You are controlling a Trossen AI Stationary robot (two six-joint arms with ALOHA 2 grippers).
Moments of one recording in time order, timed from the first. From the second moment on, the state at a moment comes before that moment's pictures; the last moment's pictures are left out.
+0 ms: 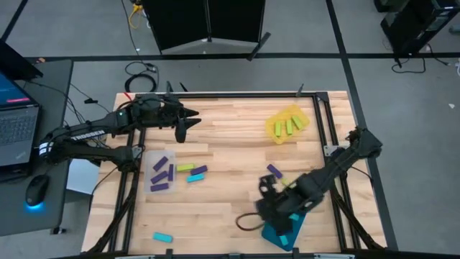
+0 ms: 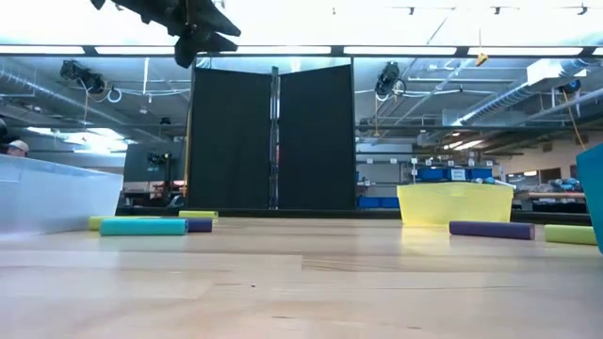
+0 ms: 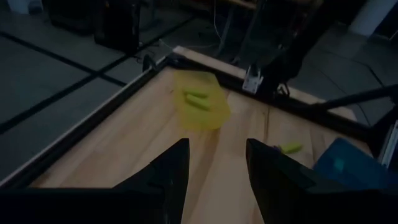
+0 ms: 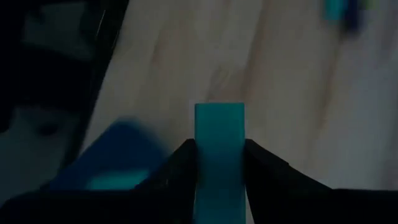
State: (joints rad) left arm 0.32 0.92 0.87 -0.24 0.06 -0.22; right arm 0.59 1.77 1.70 -1.10 0.17 0.29
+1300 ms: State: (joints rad) left arm 0.29 0.92 0.87 -0.24 0.08 -0.19; right arm 0.31 1.64 1.20 -0.97 0.30 0.81
